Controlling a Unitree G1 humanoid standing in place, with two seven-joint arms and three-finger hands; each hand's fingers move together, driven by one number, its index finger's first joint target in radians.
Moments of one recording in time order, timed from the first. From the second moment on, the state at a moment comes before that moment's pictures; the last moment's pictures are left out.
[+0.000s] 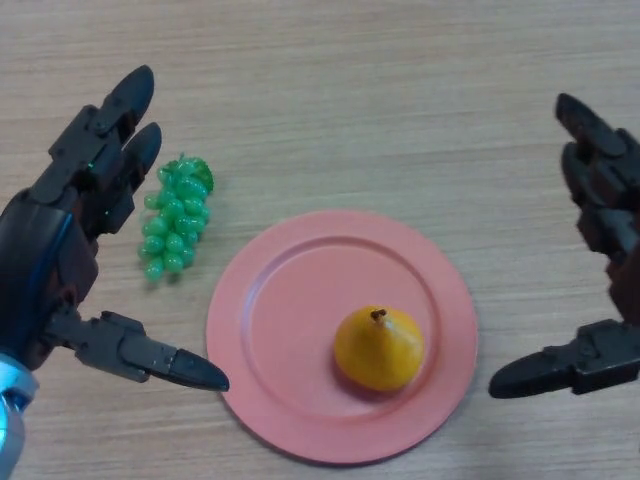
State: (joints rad) left arm 0.01 0.27 0.20 -0.66 -0.15 0.38 -0.34; right arm 0.06 -0.24 -0.11 -0.74 0.14 0.48 0.23
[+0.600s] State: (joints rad) left arm 0.00 0.26 0.16 -0.64 -0.15 0.37 -0.30; right arm 0.07 -0.23 -0.10 -0.80 0.09 0.47 0.29
